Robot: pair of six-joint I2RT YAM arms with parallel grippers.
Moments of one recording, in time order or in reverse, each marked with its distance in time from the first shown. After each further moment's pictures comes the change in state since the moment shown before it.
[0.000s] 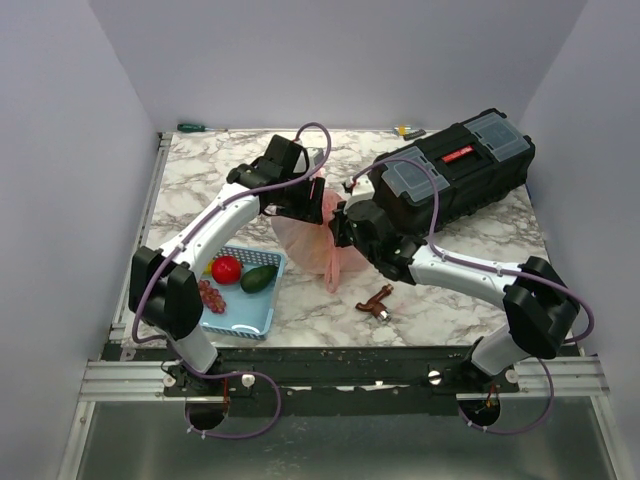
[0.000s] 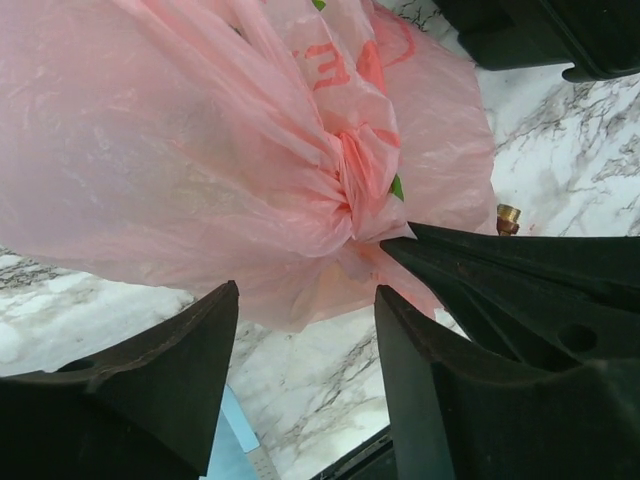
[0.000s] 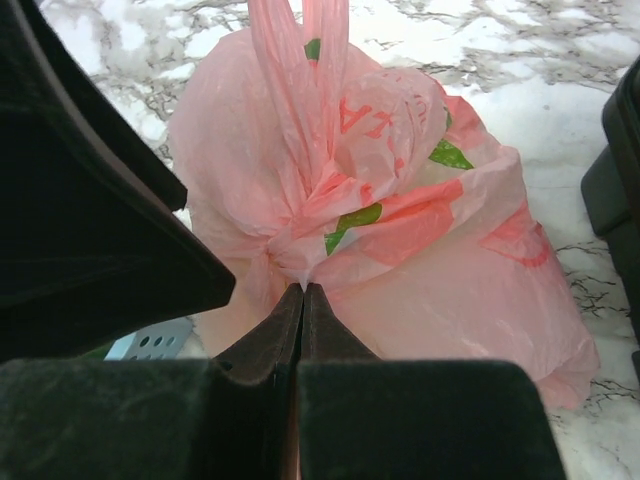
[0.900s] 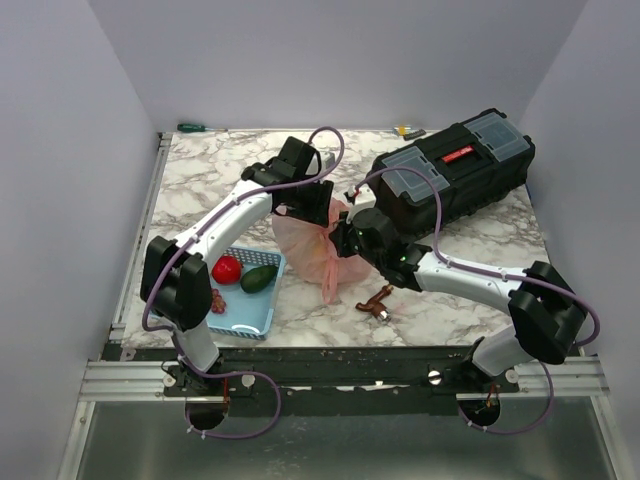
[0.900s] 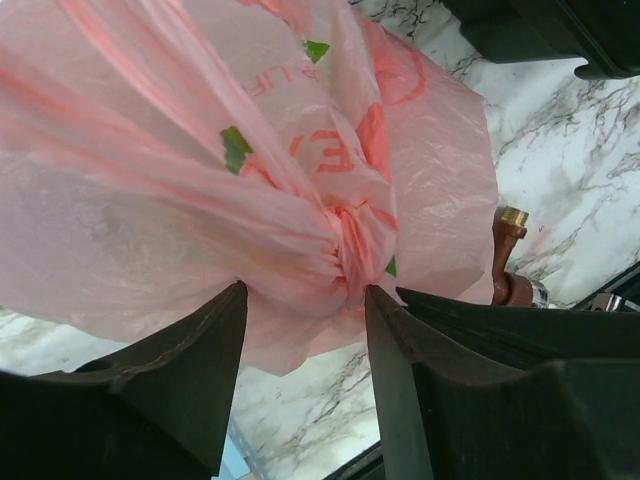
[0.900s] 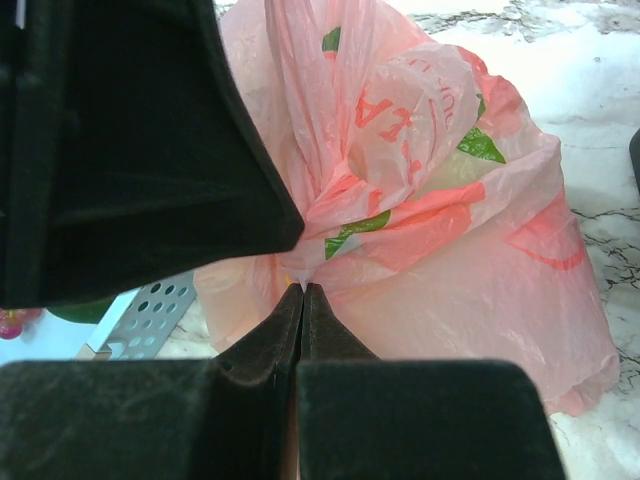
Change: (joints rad) left arm -0.037 0.072 0.039 -0.006 -0.021 0.004; right arm 0.000 -0.043 -0.083 0.015 -0.099 0.008
